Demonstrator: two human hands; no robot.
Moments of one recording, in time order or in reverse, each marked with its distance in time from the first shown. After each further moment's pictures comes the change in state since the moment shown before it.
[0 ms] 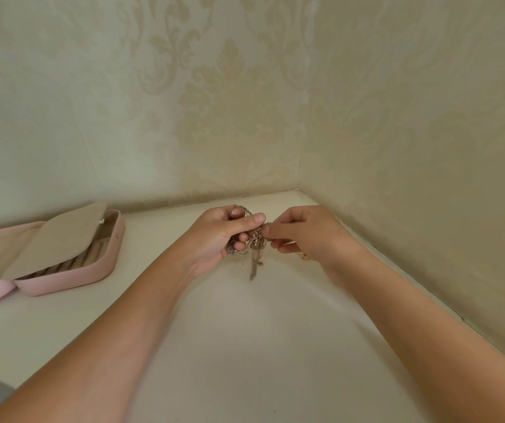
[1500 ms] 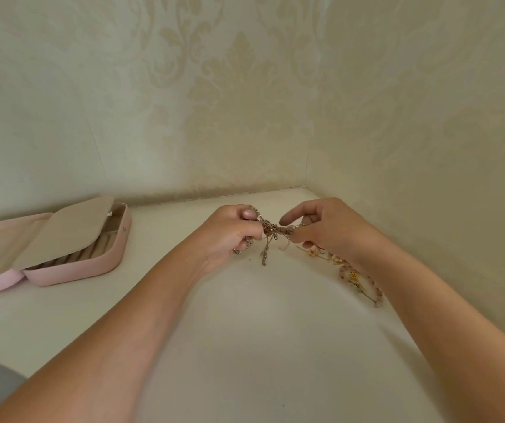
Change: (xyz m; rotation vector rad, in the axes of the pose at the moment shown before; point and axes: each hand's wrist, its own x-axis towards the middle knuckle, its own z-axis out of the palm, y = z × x) left_hand -0.001 0.000 0.004 0.239 0.028 -0.031; right_hand 0.009 0.000 -0.017 -0.279 -0.079 -0.032
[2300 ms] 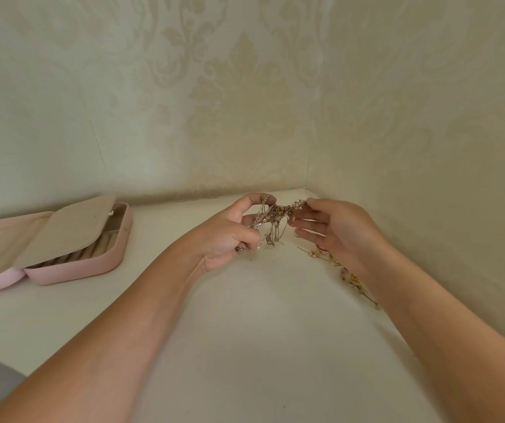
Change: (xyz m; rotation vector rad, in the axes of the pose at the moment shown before) left_hand 0.000 -0.003 -0.006 -0.115 -0.200 0.035; right_hand 0.007 0.003 0.007 0.743 0.187 0.165
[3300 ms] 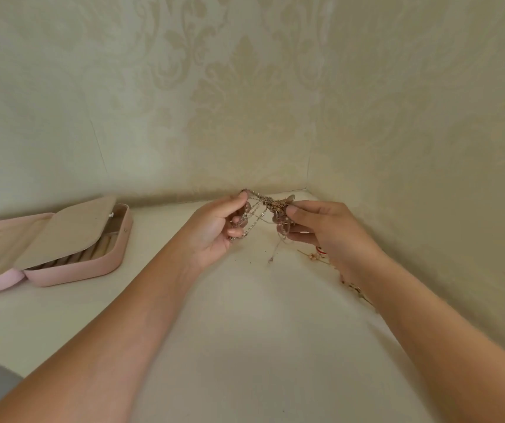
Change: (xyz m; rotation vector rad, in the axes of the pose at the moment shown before) left_hand 0.005 0.007 -0.008 -0.411 0.246 0.031; right_hand -0.004 0.006 0.003 -0.272 -0.178 -0.212
